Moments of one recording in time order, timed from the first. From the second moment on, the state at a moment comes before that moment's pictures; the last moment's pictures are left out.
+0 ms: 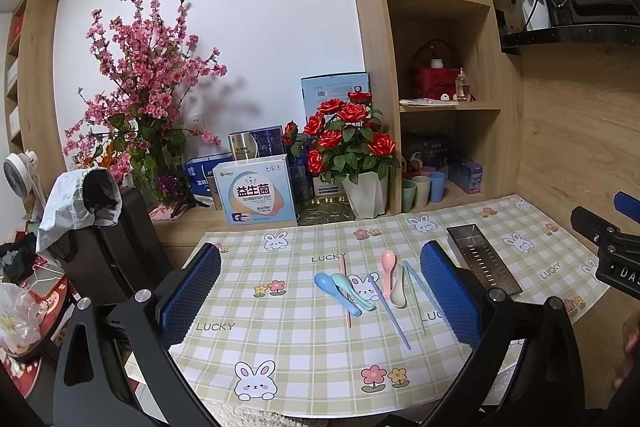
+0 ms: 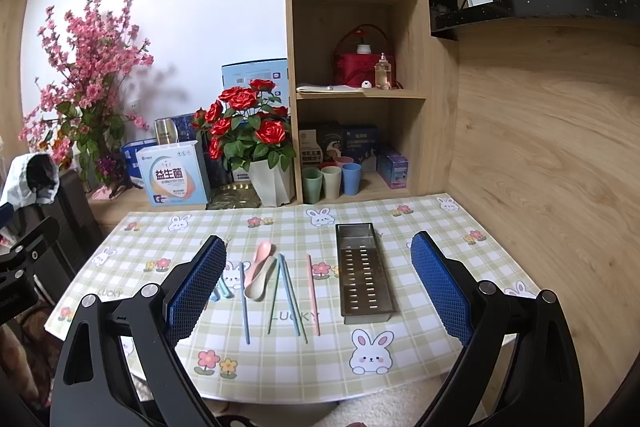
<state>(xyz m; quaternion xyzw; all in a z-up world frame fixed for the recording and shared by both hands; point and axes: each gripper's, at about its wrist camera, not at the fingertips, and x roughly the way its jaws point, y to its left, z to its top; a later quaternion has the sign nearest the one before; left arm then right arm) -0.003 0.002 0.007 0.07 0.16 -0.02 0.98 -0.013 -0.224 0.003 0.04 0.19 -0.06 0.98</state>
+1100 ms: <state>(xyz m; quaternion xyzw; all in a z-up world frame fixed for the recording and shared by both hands) -0.002 0.007 0.004 0.06 0.17 -0.02 0.98 -0.013 -0.220 -0.001 0.04 0.20 -0.06 0.98</state>
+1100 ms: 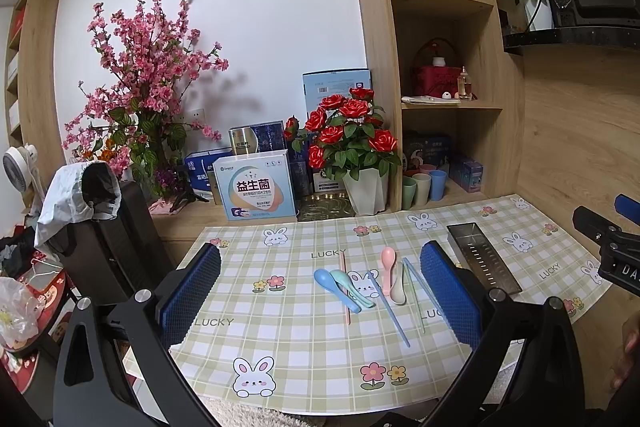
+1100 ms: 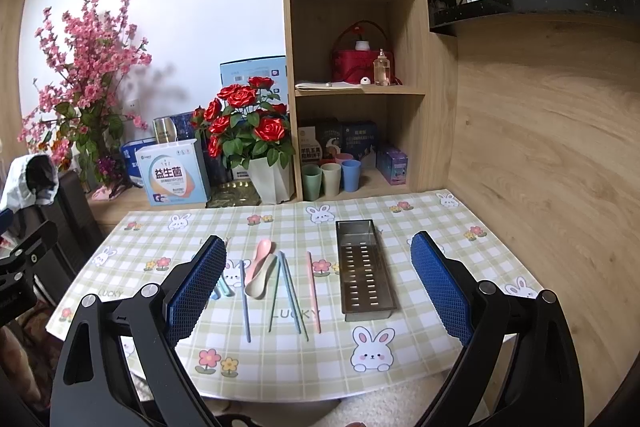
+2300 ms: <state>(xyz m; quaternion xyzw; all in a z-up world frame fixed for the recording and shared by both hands) 0.078 0.053 -0.014 0.03 0.21 -0.03 0.98 0.061 -0.246 -0.024 0.08 0.22 -0.04 0.97</state>
